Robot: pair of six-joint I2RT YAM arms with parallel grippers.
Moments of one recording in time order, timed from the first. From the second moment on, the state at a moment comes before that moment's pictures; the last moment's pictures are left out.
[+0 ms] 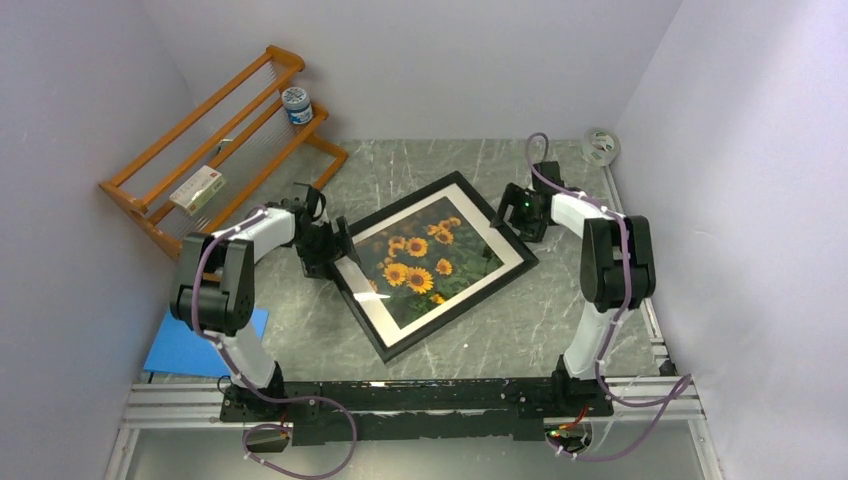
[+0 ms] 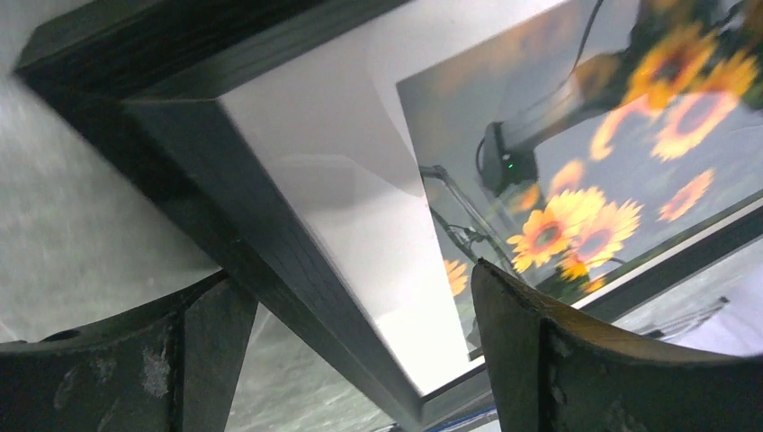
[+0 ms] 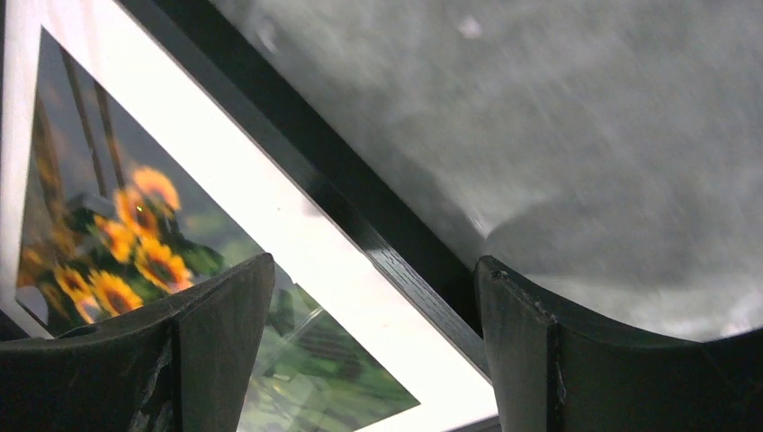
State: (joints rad) left arm -0.19 1.70 1.02 -0.58 0.30 -0.53; right arm 0.09 1.92 1.27 -0.39 -0.22 0.48
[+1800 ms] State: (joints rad) left arm -0.11 0.64 1.28 -1.02 -0.01 -0.35; right arm 0.11 0.65 1.29 -1.08 0.40 0.65
